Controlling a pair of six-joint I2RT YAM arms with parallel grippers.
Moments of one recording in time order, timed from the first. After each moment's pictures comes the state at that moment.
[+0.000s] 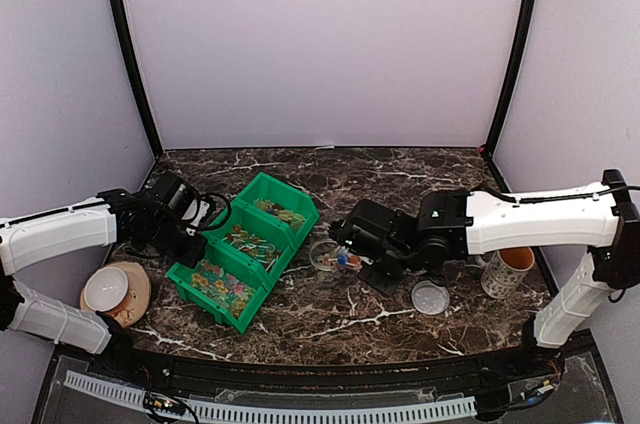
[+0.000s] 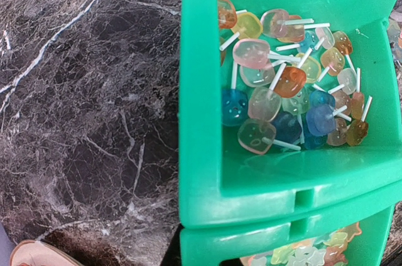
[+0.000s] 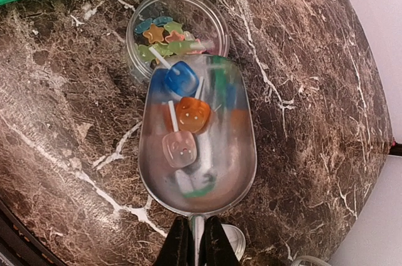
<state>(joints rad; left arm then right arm) -0.56 1.20 0.78 -0.69 -0.12 -0.13 1.24 1.58 1.24 -0.86 0.48 0.13</state>
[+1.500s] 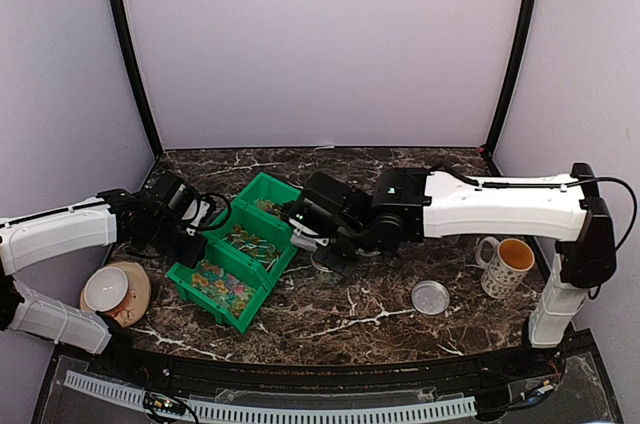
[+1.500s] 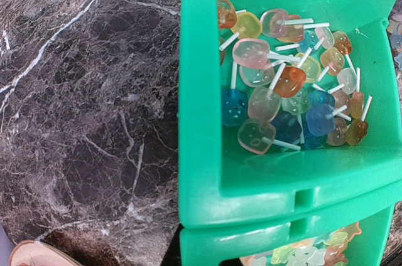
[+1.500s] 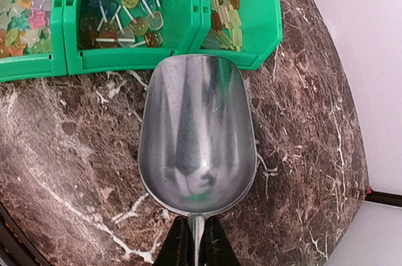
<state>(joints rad) -0.56 1.20 0.78 -0.69 -0.11 -0.13 1.27 1.77 1.58 -0.92 0.50 0.00</state>
